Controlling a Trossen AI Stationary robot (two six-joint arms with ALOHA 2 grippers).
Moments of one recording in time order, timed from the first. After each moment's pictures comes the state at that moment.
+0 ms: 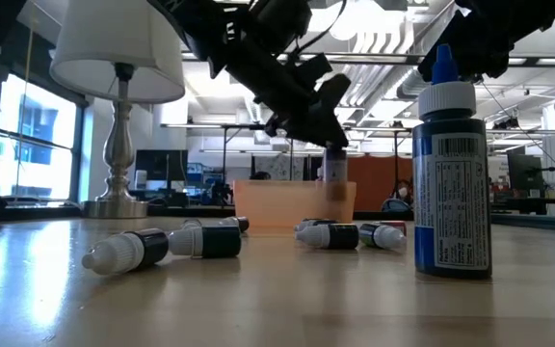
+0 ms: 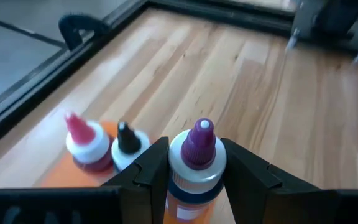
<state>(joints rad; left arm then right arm) 0.11 1.90 1.29 0.10 -0.30 -0.16 0.22 0.75 0.62 -0.43 0.70 0.44</state>
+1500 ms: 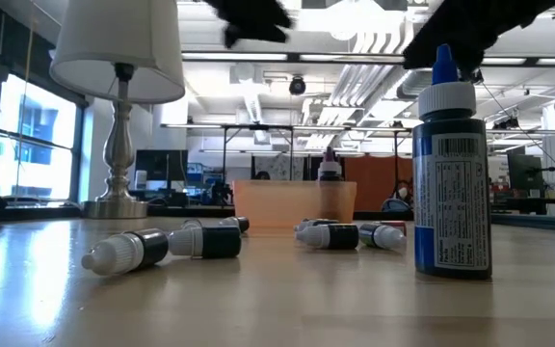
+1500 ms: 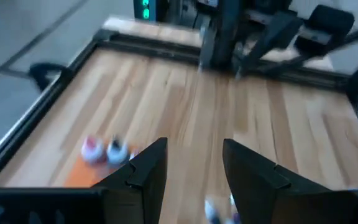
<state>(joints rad) 0.10 1.40 1.29 -0.36 -0.03 -0.11 0.22 0.85 0.62 -0.22 0.48 0.29</state>
